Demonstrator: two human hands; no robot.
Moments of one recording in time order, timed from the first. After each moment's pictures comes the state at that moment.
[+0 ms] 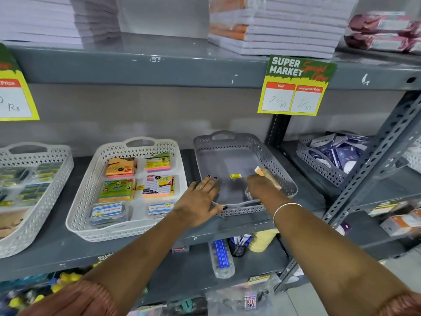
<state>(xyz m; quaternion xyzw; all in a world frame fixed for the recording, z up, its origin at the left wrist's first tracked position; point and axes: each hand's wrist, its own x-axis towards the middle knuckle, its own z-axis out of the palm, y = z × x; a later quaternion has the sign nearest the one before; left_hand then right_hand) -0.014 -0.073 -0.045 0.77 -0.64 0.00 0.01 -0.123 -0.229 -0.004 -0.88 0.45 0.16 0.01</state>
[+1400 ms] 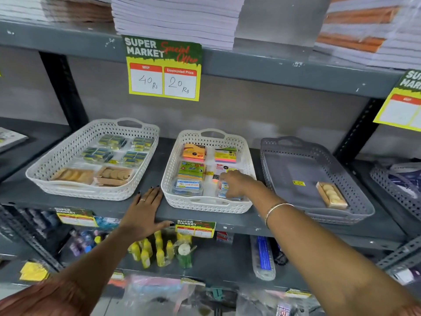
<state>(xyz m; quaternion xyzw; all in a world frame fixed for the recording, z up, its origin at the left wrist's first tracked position) 0.106 0.195 -0.114 0.91 -0.40 0.03 0.06 0.013 -0.072 -0.009 -0.98 0.13 0.16 0.03</state>
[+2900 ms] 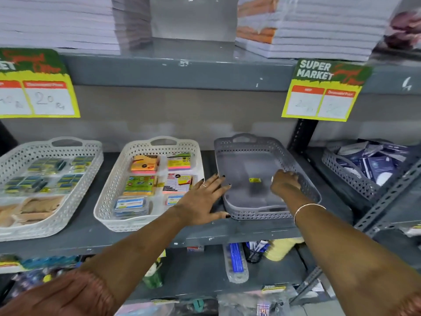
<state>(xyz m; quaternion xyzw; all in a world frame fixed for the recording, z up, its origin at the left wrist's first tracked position) 0.007 -0.044 -0.034 0.76 -0.65 0.01 0.04 -0.110 -0.275 -0.024 -0.84 0.54 0.06 0.05</state>
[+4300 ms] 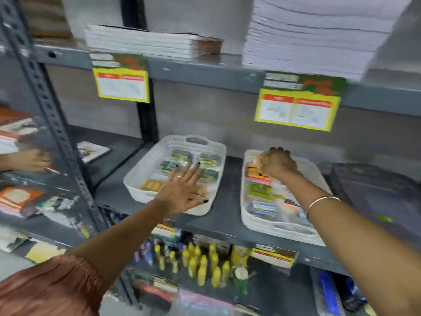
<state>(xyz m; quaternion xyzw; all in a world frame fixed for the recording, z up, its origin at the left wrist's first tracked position) 0.195 0.280 -0.031 0.89 -0.43 0.13 0.03 0.131 0.007 0.046 -0.95 0.29 -0.10 0.05</state>
